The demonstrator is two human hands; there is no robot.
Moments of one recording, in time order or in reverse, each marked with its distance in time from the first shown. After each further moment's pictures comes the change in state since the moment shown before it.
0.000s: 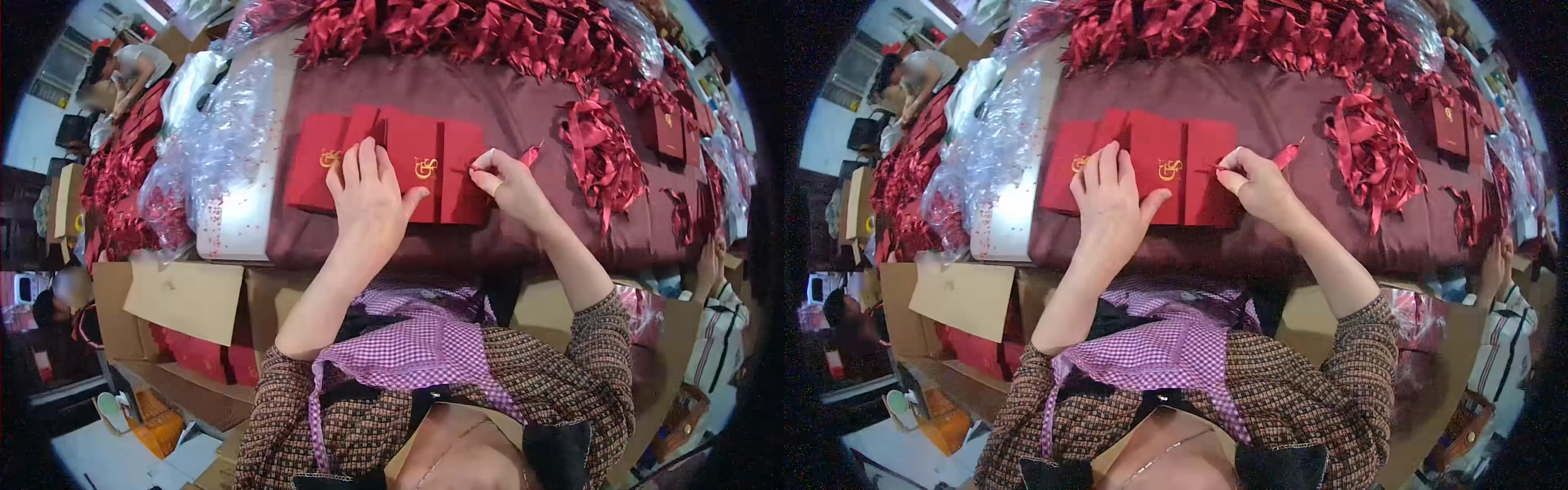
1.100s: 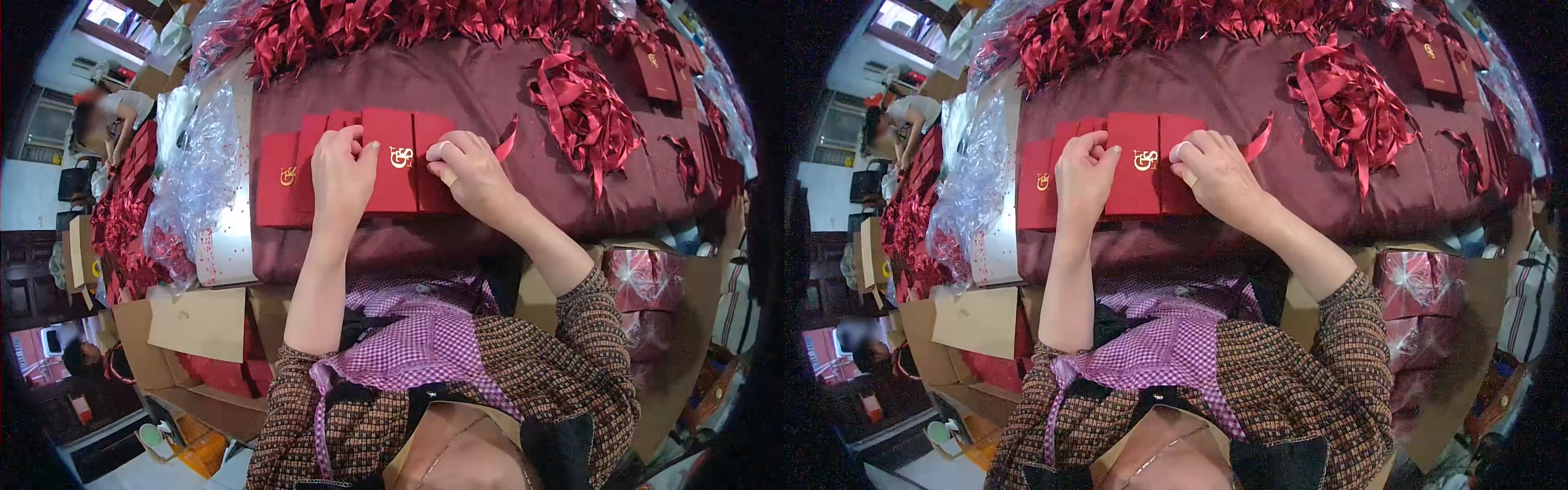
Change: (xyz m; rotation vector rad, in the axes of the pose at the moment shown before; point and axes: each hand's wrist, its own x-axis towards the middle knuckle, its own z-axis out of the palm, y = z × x) left_hand 0.051 0.003 0.036 -0.544 -0.007 -0.220; right_hand -0.008 0.016 0.011 -0.502 0.294 -0.574
